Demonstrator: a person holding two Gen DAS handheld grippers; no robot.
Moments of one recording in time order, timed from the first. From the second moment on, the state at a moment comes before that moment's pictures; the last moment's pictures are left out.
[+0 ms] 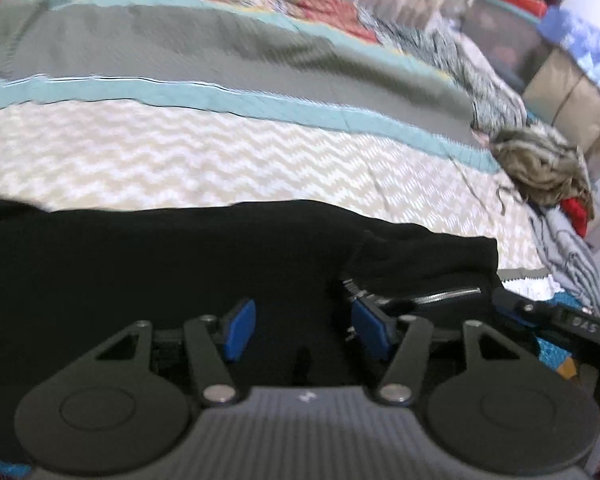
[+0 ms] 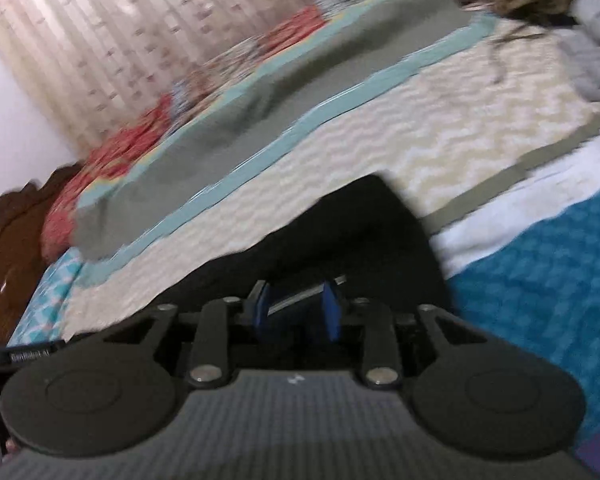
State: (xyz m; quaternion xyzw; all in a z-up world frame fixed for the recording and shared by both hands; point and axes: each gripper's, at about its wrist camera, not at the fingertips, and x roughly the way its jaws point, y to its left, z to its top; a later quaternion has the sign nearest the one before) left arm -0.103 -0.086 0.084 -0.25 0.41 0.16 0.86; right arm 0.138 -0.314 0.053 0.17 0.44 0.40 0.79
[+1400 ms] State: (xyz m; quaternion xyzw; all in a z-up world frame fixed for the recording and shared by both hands) left arm -0.258 -0.018 0.074 -0.29 0.37 0.33 0.82; right arm 0.060 -0.207 0.046 0.06 0.57 0.47 0.67
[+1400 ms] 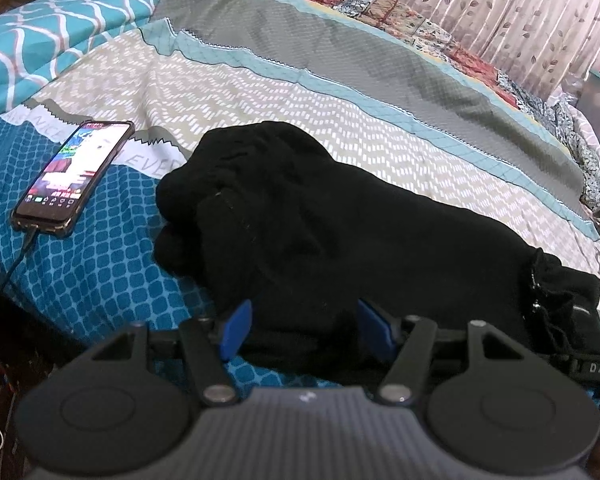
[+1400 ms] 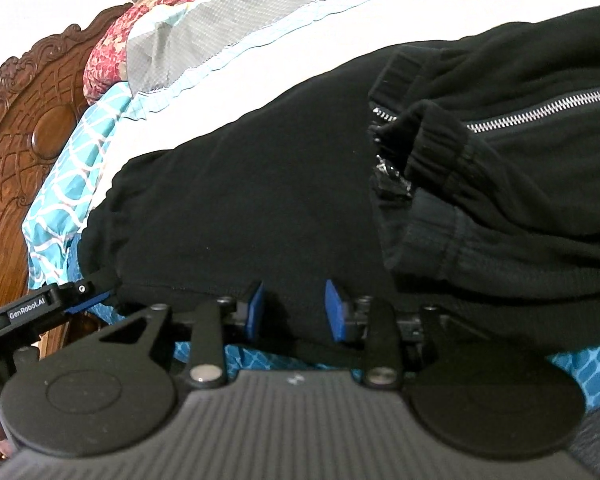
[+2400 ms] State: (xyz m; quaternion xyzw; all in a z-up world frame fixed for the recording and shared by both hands) left arm -0.311 0.099 0.006 -0.58 0.19 0.28 0.74; right arm 0.044 -0.177 0.054 0.01 0.55 0.47 0.69
